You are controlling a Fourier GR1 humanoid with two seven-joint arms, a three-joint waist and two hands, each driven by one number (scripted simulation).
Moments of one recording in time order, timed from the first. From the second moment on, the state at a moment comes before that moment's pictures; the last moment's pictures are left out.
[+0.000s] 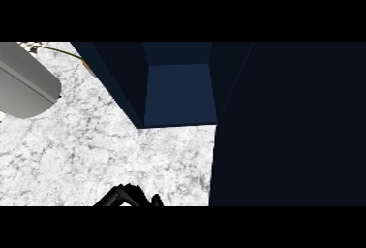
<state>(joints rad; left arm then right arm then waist) -0.18 0.50 -1.11 -2.06 -0.67 1.49 0.89 0.11 -0.12 0.03 -2.35 -0.36 0.29 0.29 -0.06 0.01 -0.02</state>
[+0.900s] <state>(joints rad) -0.32 0.53 -1.13 -2.14 -0.52 1.49 0.81 0.13 -0.12 0.00 -2.36 -0.36 0.27 0.28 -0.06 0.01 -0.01</state>
